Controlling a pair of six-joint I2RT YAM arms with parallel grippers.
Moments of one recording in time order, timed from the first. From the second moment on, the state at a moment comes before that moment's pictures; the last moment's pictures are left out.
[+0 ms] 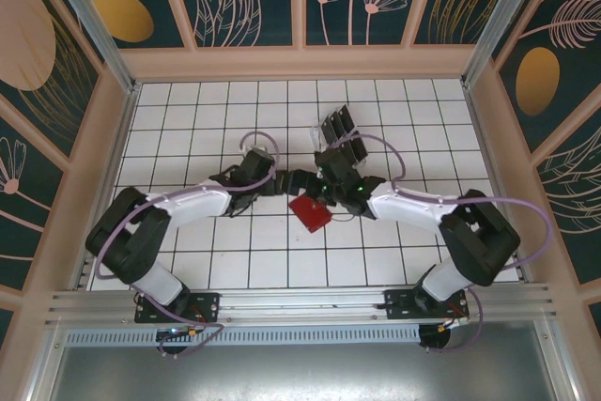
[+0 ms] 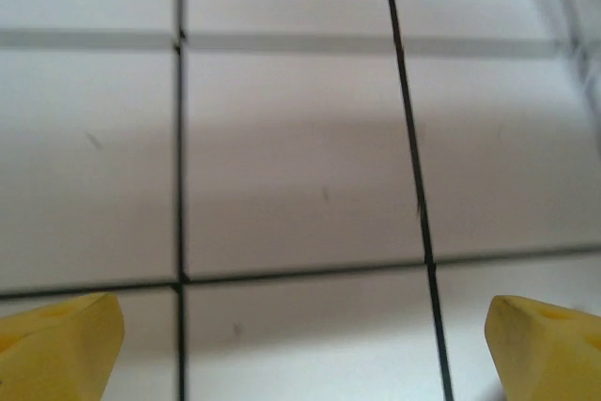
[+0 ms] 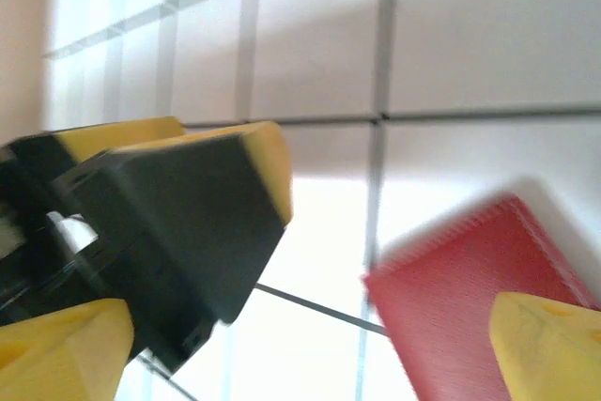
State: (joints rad) left arm -0.64 1.56 0.84 -0.12 -0.26 -0.58; right arm 0.81 1.49 0.85 -0.02 -0.13 0.88
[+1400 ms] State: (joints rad) left arm -0.02 1.52 0.25 1.12 -0.20 -0.06; right arm 0.04 1.56 0.15 1.29 0.20 0.13
